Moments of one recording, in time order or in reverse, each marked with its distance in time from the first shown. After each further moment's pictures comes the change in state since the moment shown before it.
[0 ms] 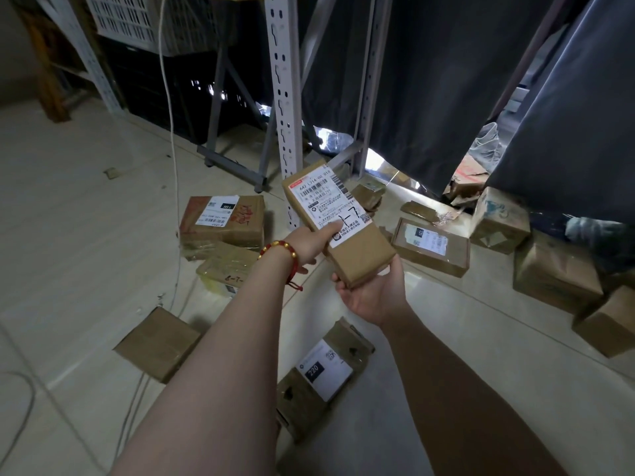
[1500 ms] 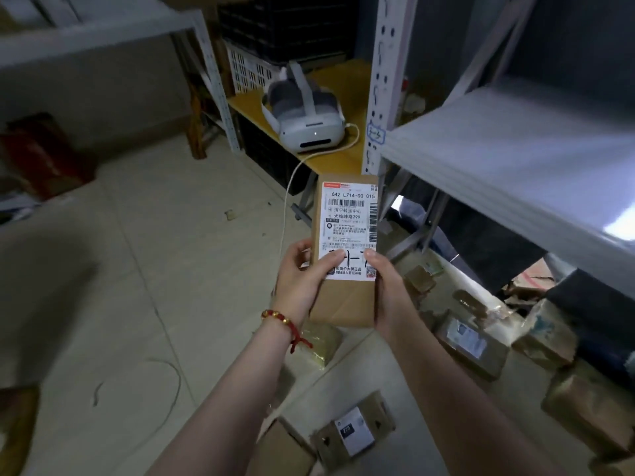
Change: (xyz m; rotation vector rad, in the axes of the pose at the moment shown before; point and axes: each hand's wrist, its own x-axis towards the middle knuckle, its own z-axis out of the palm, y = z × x) left_hand -0.157 0.194 -0.173 -0.639 0.574 0.079; right_hand -0.064 -0.114 0.343 -0.531 -0.120 -0.125
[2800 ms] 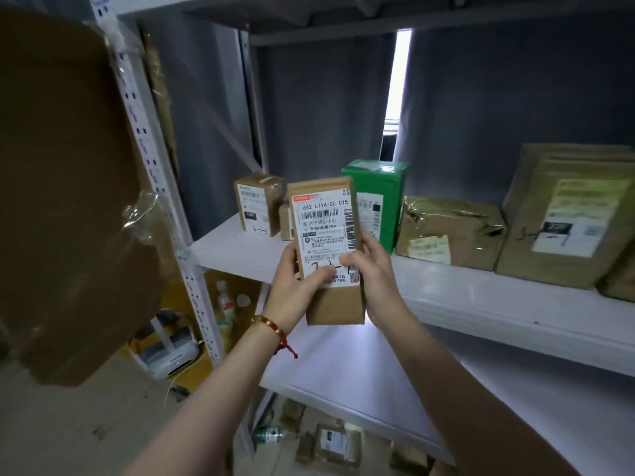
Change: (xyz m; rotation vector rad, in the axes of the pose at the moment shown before) left_hand -0.222 0.521 0.207 0.008 -0.604 0.547; right_hand -0.303 -0.569 0.105 -0.260 0.409 -0.734
